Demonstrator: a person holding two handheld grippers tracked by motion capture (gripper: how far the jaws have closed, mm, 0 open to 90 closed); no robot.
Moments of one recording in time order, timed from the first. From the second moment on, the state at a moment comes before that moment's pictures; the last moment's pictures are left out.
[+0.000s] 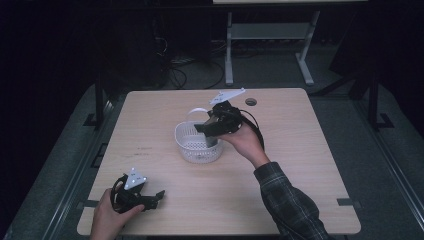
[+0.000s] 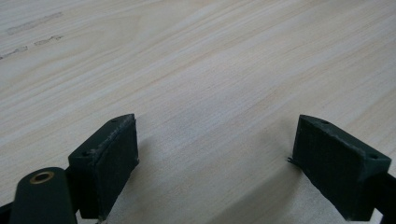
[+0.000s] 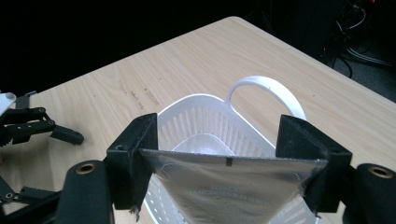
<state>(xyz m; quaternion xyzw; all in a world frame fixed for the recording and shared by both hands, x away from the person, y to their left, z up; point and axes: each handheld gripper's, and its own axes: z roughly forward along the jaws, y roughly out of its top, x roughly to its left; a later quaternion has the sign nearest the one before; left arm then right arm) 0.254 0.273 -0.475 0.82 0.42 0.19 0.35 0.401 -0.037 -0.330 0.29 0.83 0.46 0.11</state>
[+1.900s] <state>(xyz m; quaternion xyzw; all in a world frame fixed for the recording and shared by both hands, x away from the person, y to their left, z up) 0.253 0.273 -0.475 0.81 0.43 0.19 0.35 0.408 -0.034 -0.373 0.30 0.85 0.42 0.10</state>
